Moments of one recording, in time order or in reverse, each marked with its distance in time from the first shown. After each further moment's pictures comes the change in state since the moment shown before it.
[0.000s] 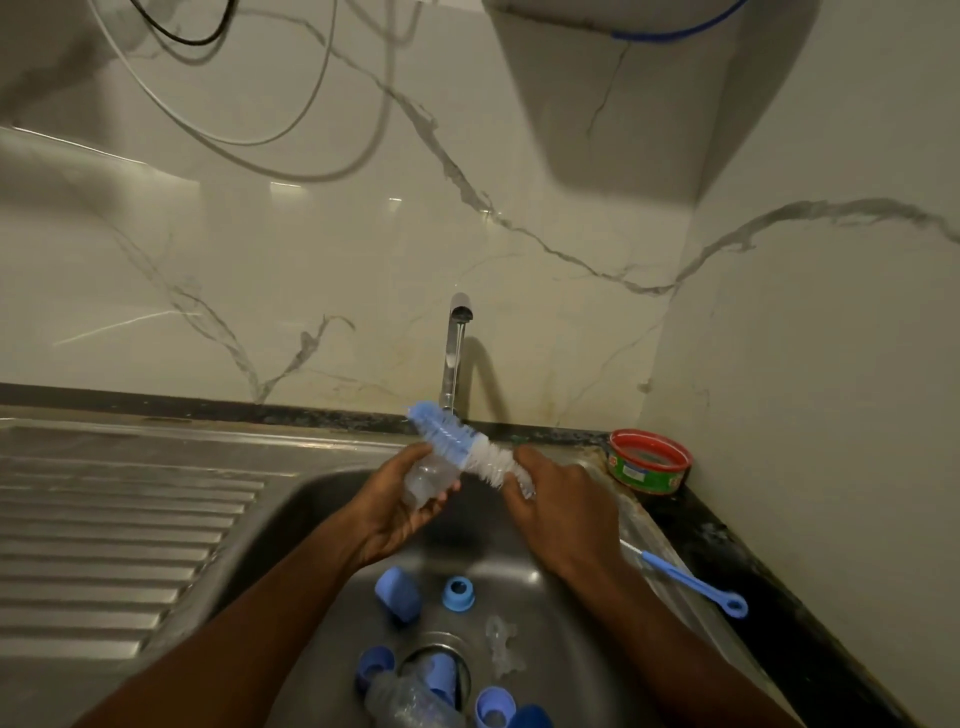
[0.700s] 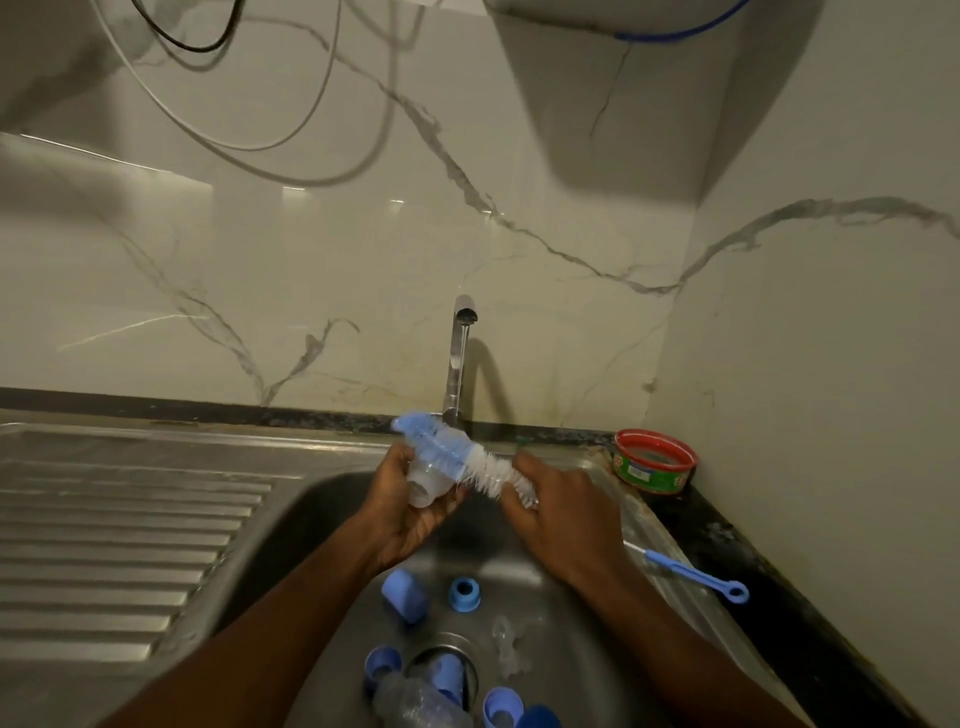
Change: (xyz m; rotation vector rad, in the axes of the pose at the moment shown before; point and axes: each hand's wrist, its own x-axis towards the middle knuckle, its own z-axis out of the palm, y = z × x) left_hand -0.007 -0.003 0.010 -0.178 0.034 -0.006; right_hand -0.003 -0.002 0.002 0.025 -0.024 -0.013
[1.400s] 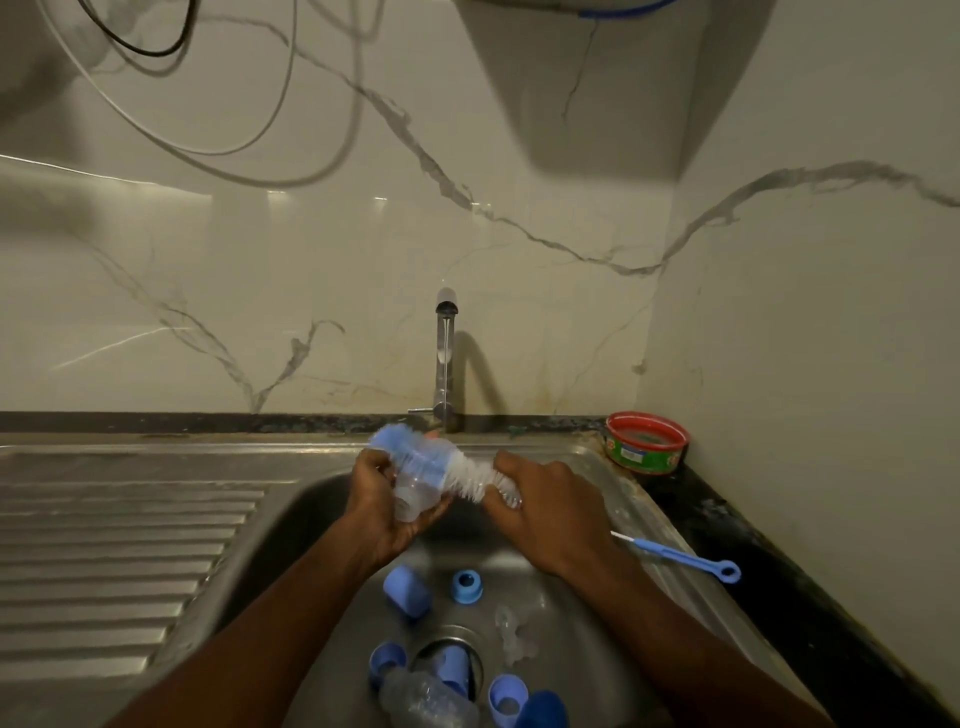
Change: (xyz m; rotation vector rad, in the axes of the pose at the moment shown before) left_hand -0.001 0.003 0.000 0.042 0.137 -0.024; right_hand -0.003 -0.001 0.004 -0.018 -0.032 -0.058
